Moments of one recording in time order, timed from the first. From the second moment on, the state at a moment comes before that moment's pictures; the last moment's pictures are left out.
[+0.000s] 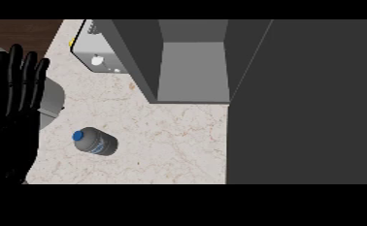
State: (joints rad) left arm -0.05 0.12 0.01 -2.10 0.00 0.05 0.03; right arm 0.04 -0.10 0.01 -2.10 0.01 -0.02 0.02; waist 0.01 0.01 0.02
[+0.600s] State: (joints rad) left arm 0.19 0.02 0.02 -2.30 -0.06 0.33 0.18; right arm 0.19 -0.10 0.17 -2.29 -0.10 0.10 0.08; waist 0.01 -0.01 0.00
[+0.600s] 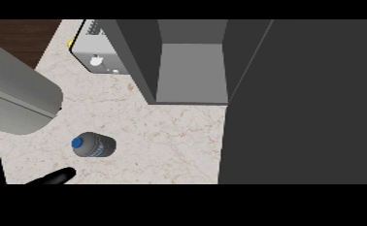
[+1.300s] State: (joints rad) left arm 0.35 0.04 -0.16 -2.49 -0.14 0.49 0.43; right arm 0.26 -0.06 0.40 -2.48 0.01 0.04 0.24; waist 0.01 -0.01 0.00
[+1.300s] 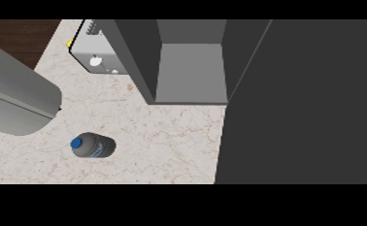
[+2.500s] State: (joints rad) left arm 0.40 0.16 -0.15 -2.46 -0.11 0.56 0.42; right arm 0.20 -0.07 0.55 -2.48 0.06 -0.11 0.32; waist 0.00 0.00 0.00
